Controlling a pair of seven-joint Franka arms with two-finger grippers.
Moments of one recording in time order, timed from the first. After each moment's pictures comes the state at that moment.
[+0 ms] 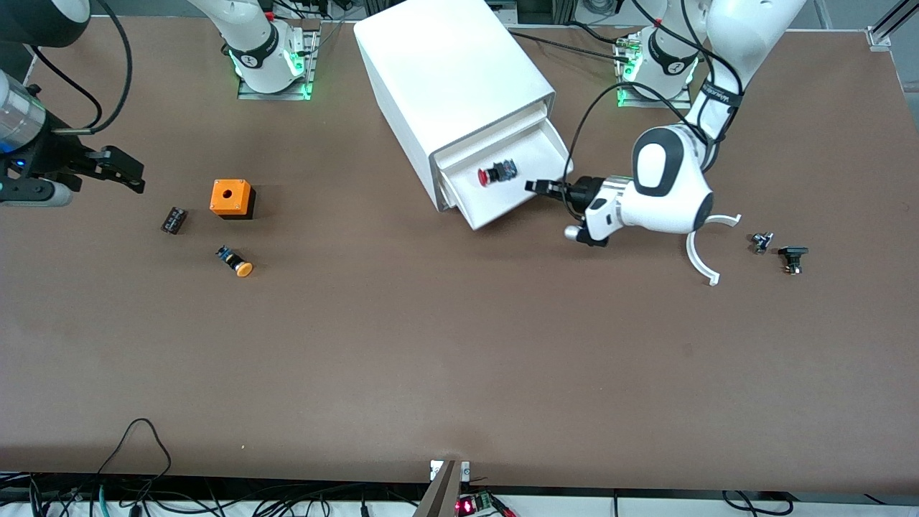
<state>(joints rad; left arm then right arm) -0.12 0.34 -0.23 -2.13 -1.01 2.05 0.33 0.10 0.00 -0.05 -1.70 -0.05 1.68 0.03</state>
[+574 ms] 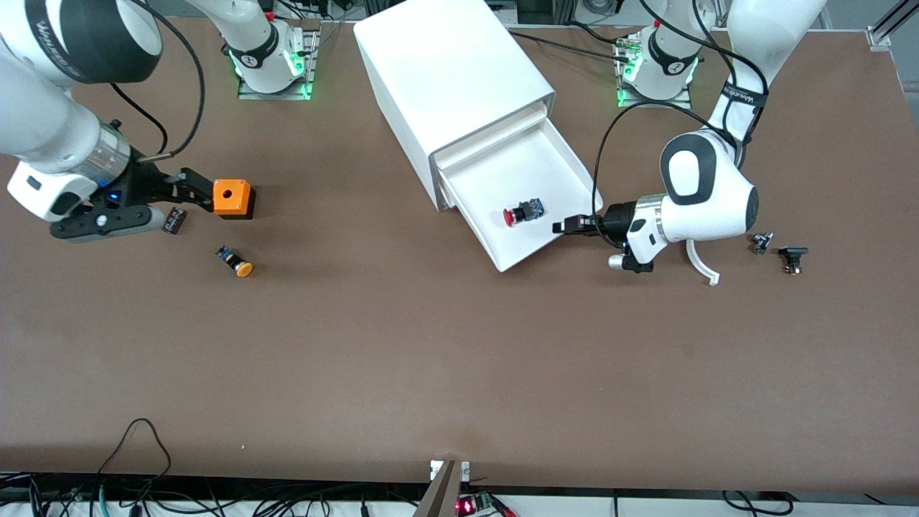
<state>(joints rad) -0.12 0.33 -0.16 -2.09 -1.01 2.20 0.31 0.20 0.10 -0.04 -1.70 0.02 1.78 -0.09</state>
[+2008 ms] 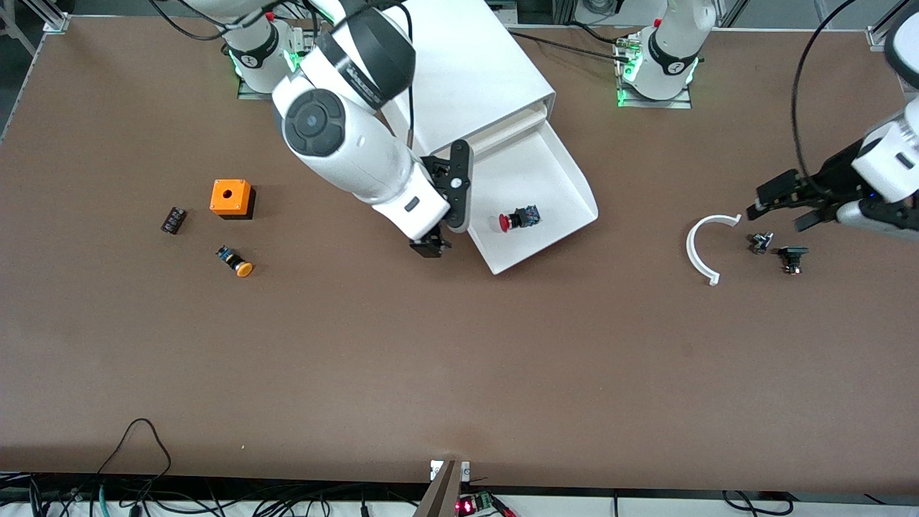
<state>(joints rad) 0.10 -0.04 -0.02 -1.83 -0.18 1.85 0.18 0.45 0.65 0.29 -1.09 0.18 1.87 -0.93</state>
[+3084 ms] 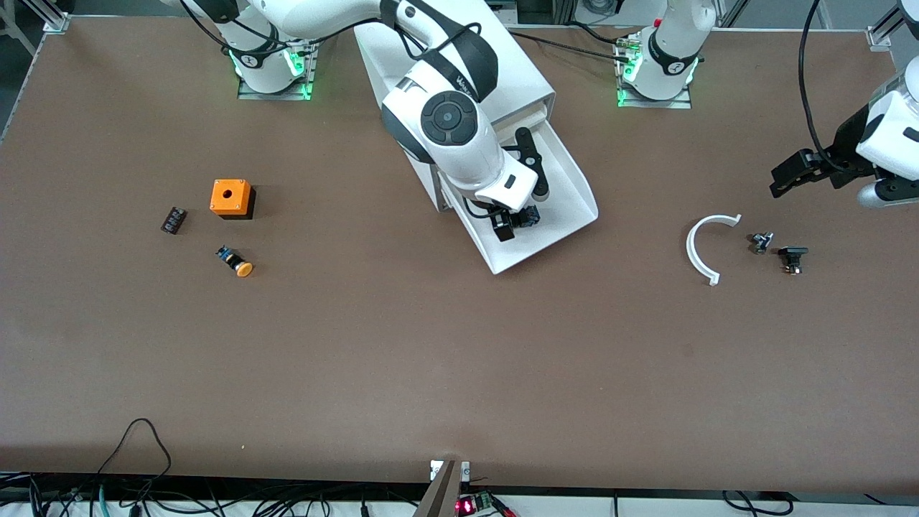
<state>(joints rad) 0.05 -0.04 -0.07 -1.71 0.02 1.67 -0.19 0.69 0.79 0.20 -1.07 0.09 1.99 -1.03</state>
